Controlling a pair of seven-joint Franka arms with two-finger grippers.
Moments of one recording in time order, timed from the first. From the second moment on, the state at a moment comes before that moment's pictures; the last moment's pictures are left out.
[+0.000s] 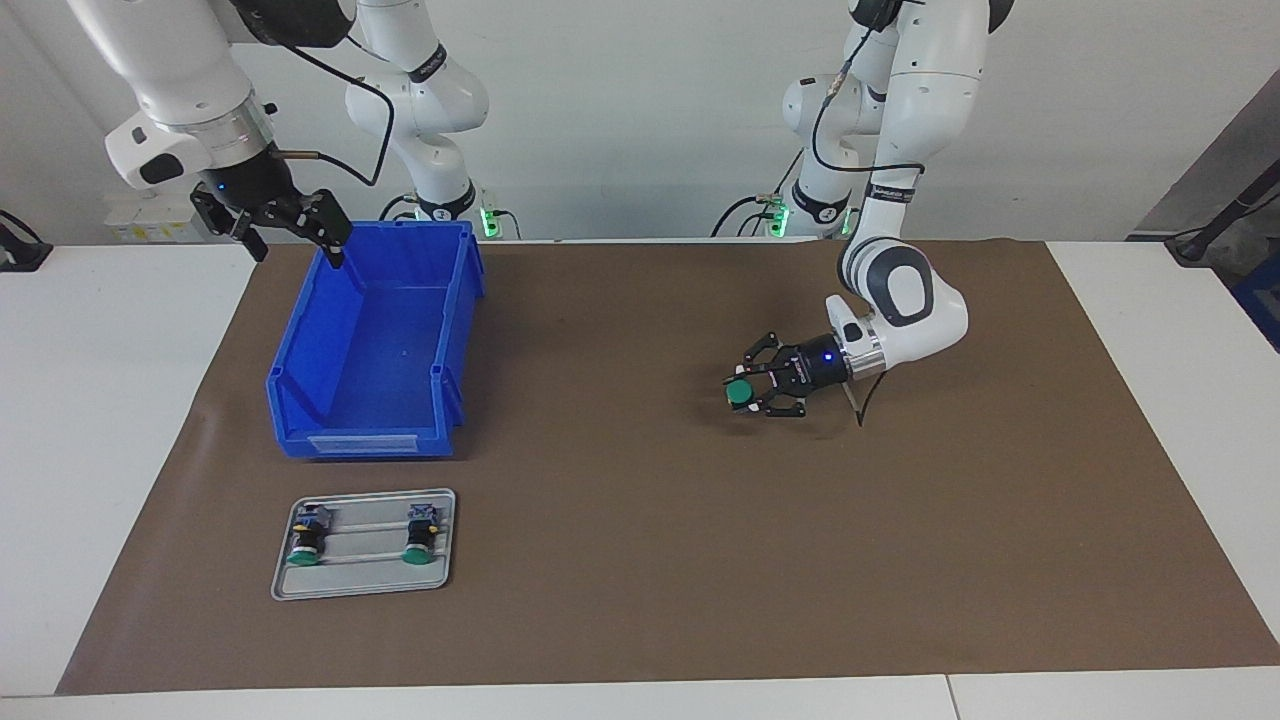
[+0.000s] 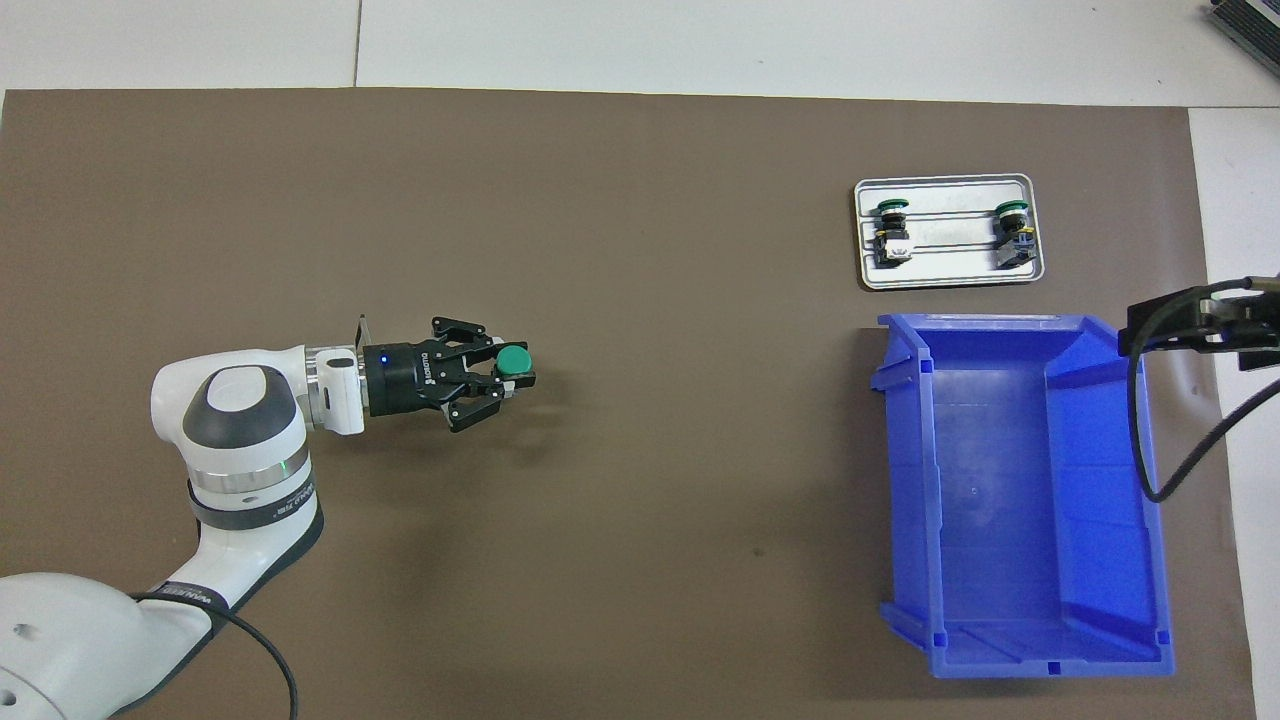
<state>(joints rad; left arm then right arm) -0.05 0.27 -0.16 -2.20 -1.56 2.07 2.03 0.05 -0.04 -0.07 -1.60 -0.02 1.52 0.12</state>
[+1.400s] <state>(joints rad) -0.03 0.26 -0.15 -2.29 -1.56 2.04 2.13 0.05 -0.04 -0.07 -1.60 -0.02 1.52 0.12</state>
